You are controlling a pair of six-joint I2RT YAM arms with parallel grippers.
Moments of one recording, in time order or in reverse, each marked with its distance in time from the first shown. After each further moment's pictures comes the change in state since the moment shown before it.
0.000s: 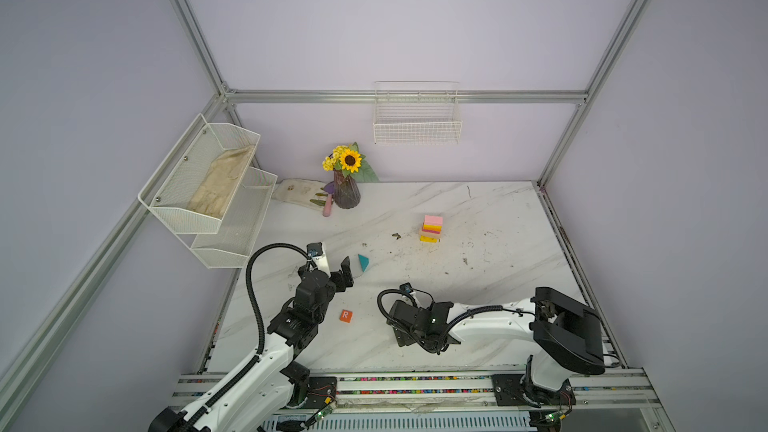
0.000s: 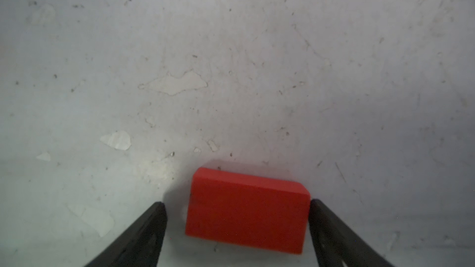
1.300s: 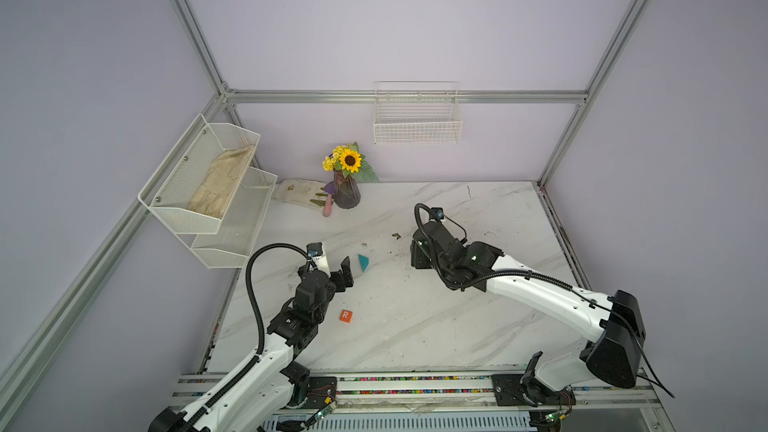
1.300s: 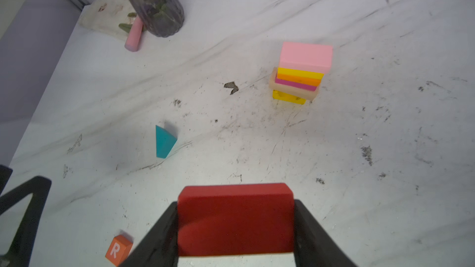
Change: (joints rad) left arm 0.000 -0.002 0.000 0.000 0.004 0.000; right arm -0.378 -0.226 0.397 -0.211 0.086 -0.139
